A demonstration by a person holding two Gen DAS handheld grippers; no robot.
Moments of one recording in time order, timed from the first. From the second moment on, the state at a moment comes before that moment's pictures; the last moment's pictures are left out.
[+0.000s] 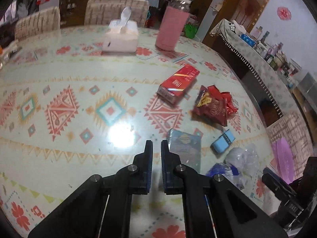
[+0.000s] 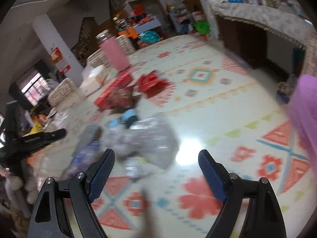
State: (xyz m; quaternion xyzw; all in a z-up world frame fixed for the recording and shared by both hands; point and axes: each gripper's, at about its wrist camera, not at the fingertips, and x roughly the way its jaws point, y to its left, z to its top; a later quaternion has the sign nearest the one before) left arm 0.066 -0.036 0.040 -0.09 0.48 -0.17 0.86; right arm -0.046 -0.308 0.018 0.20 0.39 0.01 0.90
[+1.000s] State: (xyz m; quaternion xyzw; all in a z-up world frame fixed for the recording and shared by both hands) left arm 0.061 -0.035 0.025 -0.11 0.46 -0.20 0.86; right arm 0.011 -0.261 0.004 0.11 0.43 -0.02 0.90
